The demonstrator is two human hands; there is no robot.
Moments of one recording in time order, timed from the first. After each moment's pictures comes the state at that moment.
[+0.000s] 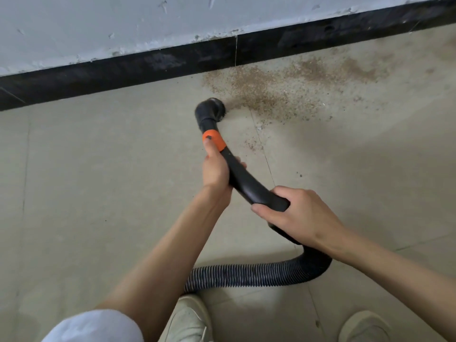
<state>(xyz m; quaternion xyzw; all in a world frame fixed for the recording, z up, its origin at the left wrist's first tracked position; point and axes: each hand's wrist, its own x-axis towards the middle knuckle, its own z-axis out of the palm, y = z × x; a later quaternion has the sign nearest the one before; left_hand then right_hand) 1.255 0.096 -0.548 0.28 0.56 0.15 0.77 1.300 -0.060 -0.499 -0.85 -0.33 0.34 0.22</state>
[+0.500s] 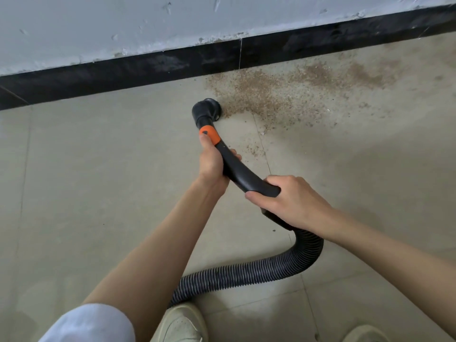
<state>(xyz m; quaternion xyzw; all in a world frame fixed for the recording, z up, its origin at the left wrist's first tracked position) 1.269 0.122 -0.550 0.24 0.54 0.15 0.79 1.328 -0.028 -0.515 -0.84 -0.37 0.35 0.21</state>
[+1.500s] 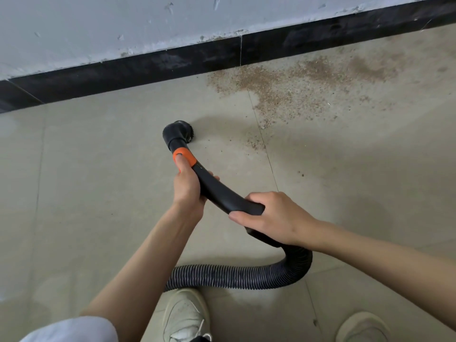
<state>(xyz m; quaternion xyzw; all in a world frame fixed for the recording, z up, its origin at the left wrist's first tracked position) 1.204 0.096 -0.526 0.29 0.62 0.19 0.70 1.289 -0.047 -0.505 -0.77 -0.38 0.46 0.24</state>
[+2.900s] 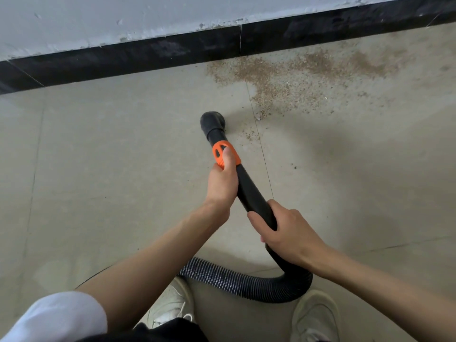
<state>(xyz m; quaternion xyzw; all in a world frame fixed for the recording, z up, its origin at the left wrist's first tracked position) 1.234 0.032 -0.540 0.46 0.58 0.10 0.67 1.282 -0.106 -0.519 -0.80 -0.35 0.42 0.23</state>
